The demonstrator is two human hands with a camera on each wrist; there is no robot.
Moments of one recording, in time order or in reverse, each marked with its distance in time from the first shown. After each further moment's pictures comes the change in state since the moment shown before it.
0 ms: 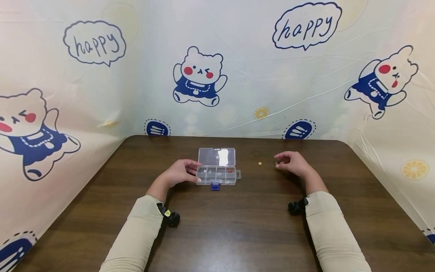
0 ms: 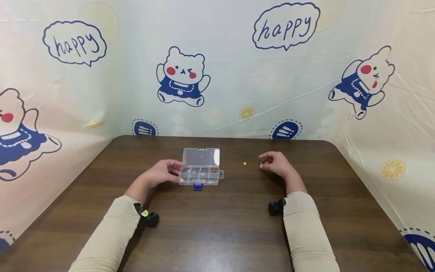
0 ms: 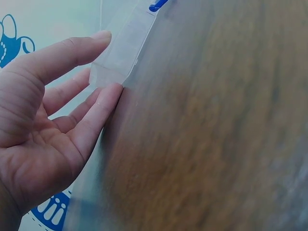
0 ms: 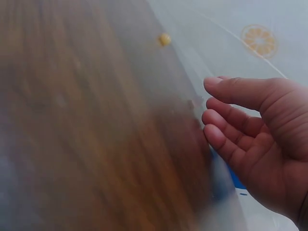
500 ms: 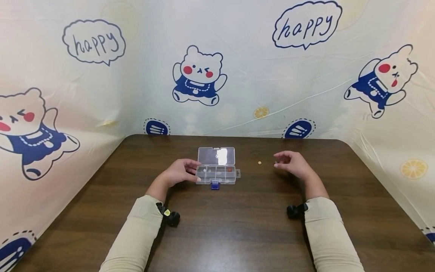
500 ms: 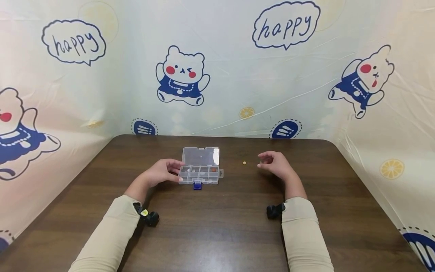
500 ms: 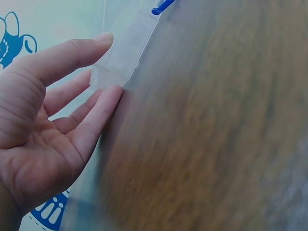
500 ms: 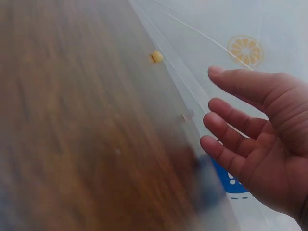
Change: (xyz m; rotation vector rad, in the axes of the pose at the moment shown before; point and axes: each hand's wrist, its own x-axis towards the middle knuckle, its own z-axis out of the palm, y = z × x) left_hand -0.001 -0.001 0.001 -0.004 0.006 -0.010; right_hand -0.014 -0.015 0.004 0.035 0.053 -0.001
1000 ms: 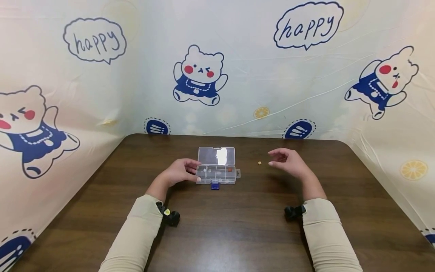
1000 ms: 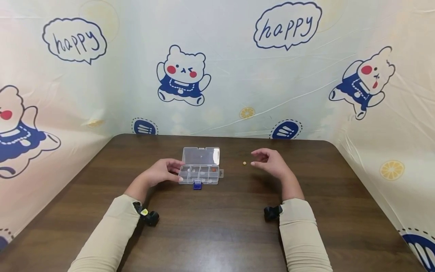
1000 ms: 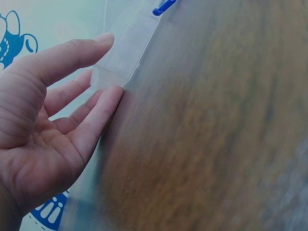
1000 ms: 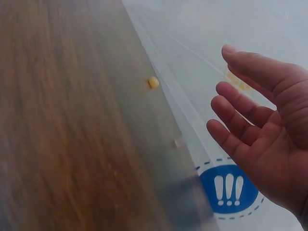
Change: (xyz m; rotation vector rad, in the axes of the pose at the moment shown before) left_hand 0.001 -0.002 0.000 -0.008 -0.001 0.011; right_hand 0.000 -0.025 0.007 0.009 0.002 -0.084
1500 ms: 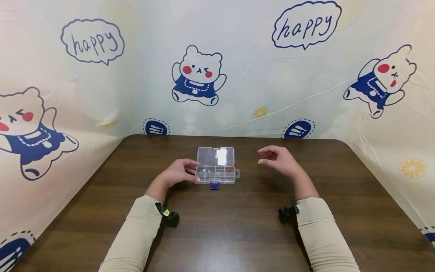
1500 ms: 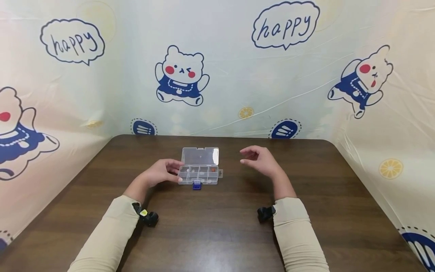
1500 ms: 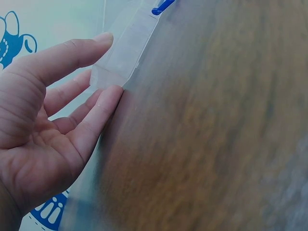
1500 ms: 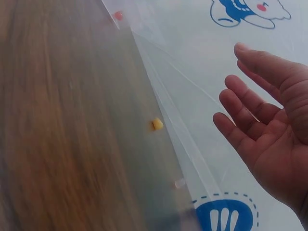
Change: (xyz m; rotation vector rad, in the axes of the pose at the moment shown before) left_hand 0.002 -0.002 0.000 0.018 0.001 -0.012; right_hand 0.006 -0.031 0.015 0.061 -0.013 -0.076
